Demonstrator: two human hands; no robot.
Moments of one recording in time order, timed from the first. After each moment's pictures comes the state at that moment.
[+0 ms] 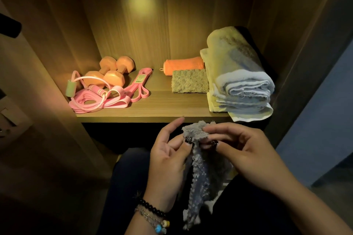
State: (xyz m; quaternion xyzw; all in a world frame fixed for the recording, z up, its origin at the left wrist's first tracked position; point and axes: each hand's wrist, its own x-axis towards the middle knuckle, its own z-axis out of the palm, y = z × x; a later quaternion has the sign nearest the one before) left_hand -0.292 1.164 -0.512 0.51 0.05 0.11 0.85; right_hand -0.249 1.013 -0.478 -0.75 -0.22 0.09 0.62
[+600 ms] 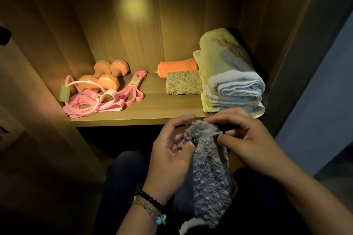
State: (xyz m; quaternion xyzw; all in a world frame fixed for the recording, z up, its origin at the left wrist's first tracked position) left_hand -0.281 1.158 -0.510 0.68 -0.05 0.18 0.70; right_hand -0.230 0.995 -0.476 -0.79 -0.24 0.02 0.56
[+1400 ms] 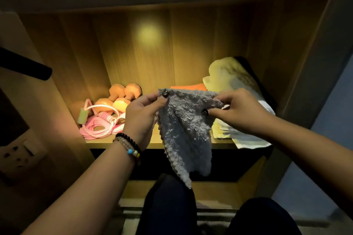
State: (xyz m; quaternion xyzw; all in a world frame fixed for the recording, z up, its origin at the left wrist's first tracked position) left_hand -0.199 1.250 -0.428 0.61 0.05 0.21 0.76; right_hand -0.138 1.035 -0.408 -0.86 -0.35 -0.12 0.36
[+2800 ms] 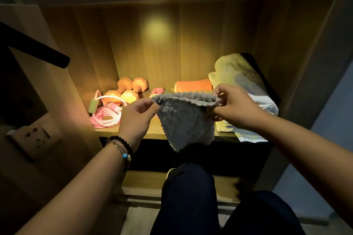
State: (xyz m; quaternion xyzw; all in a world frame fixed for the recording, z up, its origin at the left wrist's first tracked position) left_hand -0.234 1.267 -0.448 0.73 0.09 0.27 0.62; right_hand -0.144 1.048 -0.420 -0.84 -0.29 -0.02 0.46
